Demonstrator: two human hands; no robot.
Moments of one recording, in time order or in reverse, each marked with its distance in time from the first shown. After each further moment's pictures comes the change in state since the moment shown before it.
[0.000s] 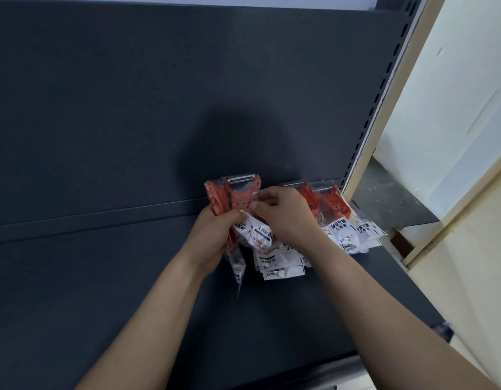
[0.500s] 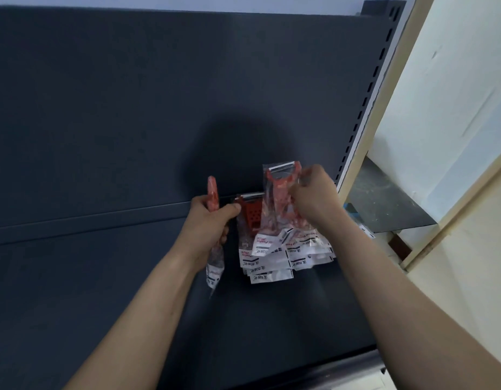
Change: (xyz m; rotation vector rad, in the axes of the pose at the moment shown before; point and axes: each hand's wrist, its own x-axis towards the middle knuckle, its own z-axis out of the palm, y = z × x) left_hand 0.008 0.007 0.012 0.234 0.199 -0.019; right_hand 0.028 0.023 -0.051 -0.063 0.224 0.113
